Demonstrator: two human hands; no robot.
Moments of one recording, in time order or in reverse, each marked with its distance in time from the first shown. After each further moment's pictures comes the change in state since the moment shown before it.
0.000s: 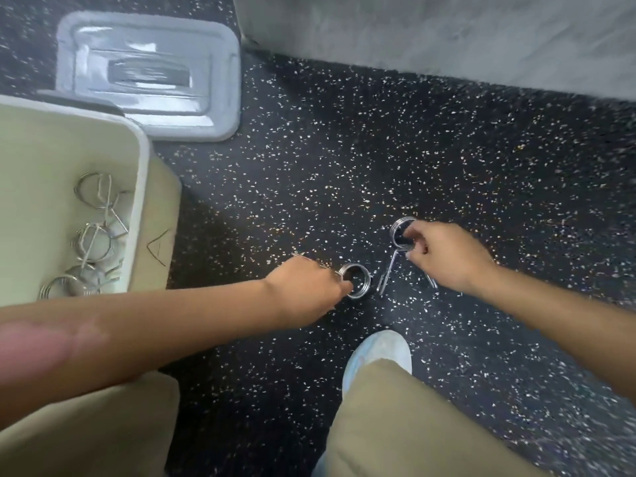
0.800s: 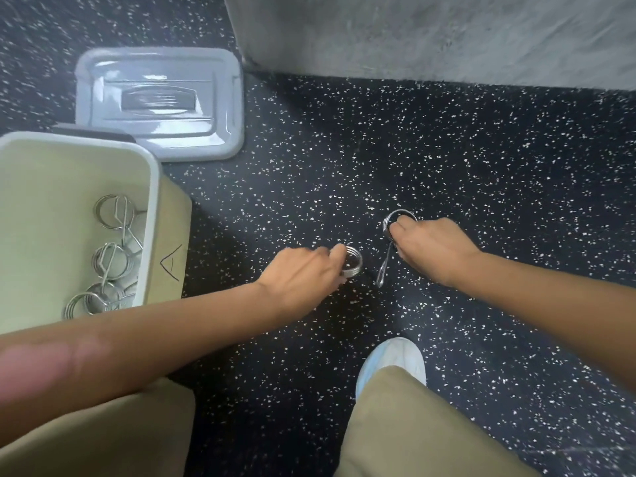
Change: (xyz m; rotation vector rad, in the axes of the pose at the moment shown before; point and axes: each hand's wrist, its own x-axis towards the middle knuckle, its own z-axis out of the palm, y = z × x) left_hand -0.004 -0.011 -0.015 -0.141 0.194 -0.280; right_hand 0.028 -0.012 0.012 -0.774 0.058 -0.345
